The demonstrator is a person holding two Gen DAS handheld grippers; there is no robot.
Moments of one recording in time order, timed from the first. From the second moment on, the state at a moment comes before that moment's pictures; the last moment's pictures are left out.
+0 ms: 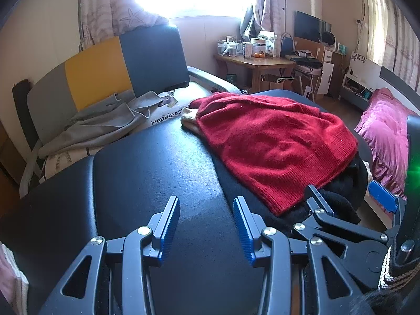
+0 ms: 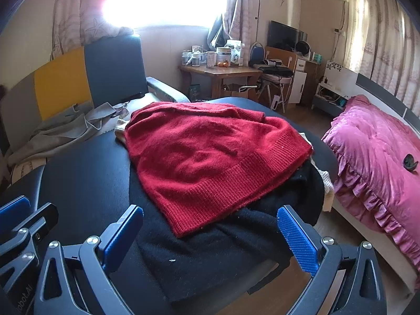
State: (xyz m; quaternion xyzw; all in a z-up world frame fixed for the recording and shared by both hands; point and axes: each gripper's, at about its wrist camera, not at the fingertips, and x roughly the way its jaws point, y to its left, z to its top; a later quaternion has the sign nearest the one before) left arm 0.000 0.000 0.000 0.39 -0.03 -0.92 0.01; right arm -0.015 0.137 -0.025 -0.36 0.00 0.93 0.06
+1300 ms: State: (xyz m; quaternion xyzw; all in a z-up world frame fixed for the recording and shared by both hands) left arm 0.022 -0.080 -0.147 0.52 0.11 -0.84 -0.13; right arm -0.169 0.134 -0.145 -0.50 -0.05 0.86 -0.05
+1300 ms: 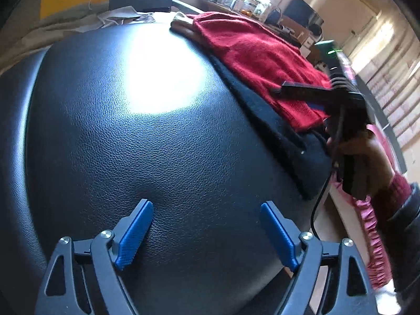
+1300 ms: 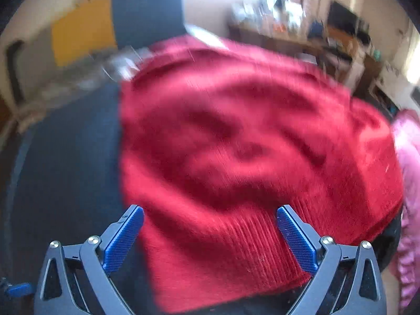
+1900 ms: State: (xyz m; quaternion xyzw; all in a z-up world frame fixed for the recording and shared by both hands) left arm -0.027 -0.108 -0.118 0.53 0.26 -0.79 -0.15; right arm -0.113 0.191 -0.129 -0.43 0.03 0.89 -0.11
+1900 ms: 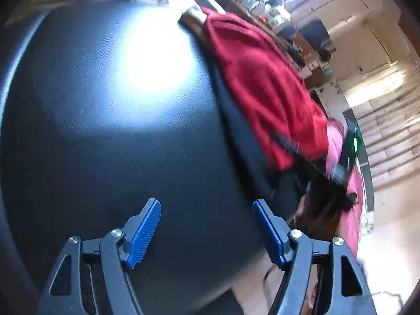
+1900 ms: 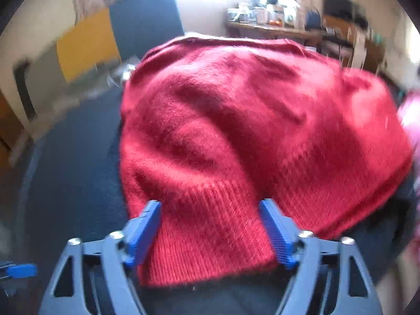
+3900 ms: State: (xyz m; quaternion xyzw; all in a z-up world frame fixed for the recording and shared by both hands) left arm -0.117 -0.062 -0.084 0.46 0.25 -0.82 -0.24; right arm 0.052 0.341 -0.102 -0.38 0.42 0.81 -0.15
